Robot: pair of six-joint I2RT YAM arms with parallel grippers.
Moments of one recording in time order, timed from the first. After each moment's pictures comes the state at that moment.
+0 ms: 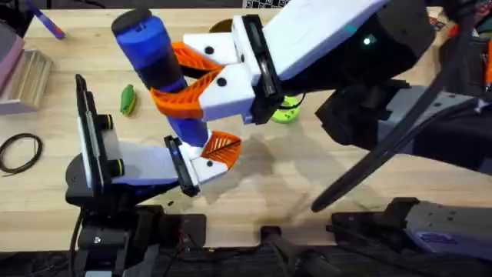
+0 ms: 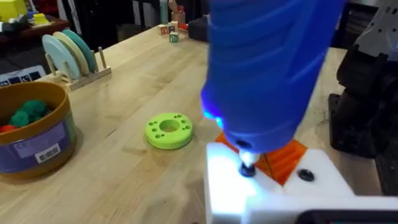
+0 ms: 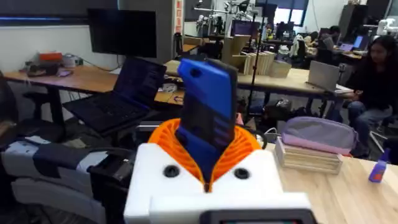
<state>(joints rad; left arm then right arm) 0.00 0.01 0.01 -0.12 1.14 0.07 0.78 1.42 0.81 0.99 -0.97 0.21</state>
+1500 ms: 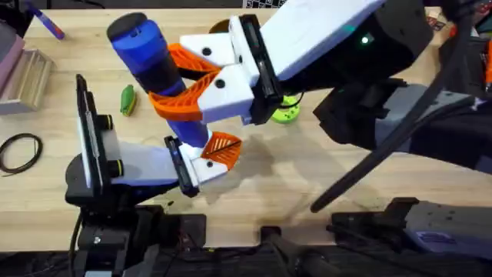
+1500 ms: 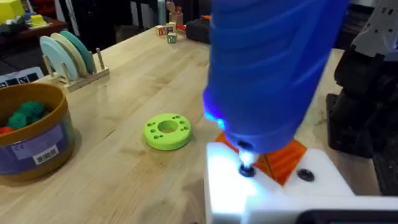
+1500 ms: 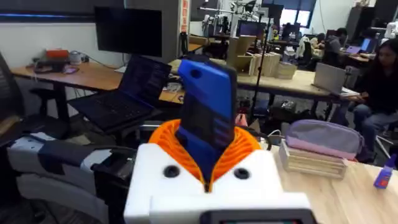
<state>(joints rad) 0.00 0.01 0.01 -0.12 1.15 0.07 0.78 1.43 0.82 1.00 -0.99 0.21</state>
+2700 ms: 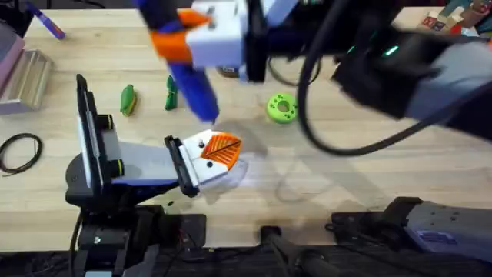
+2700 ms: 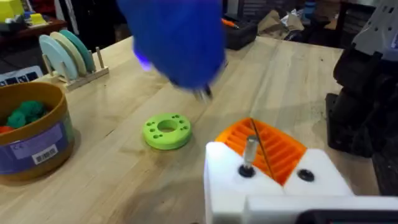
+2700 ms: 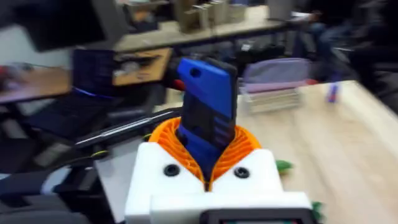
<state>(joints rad) 0.00 0.01 0.01 -0.12 1.15 0.07 0.70 1.40 1.03 0.41 -0.86 0.17</state>
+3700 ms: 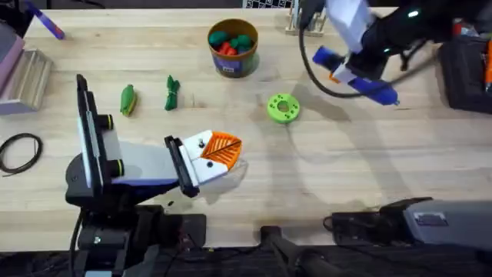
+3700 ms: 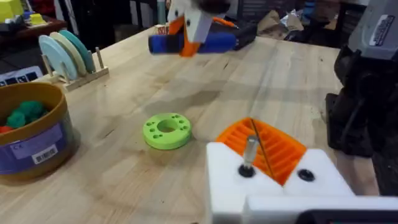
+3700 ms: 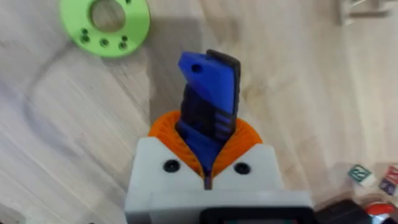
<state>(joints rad) 0.00 0.01 0.01 -0.12 1.15 0.07 0.21 1.50 1.30 -0.98 0.00 -0.93</state>
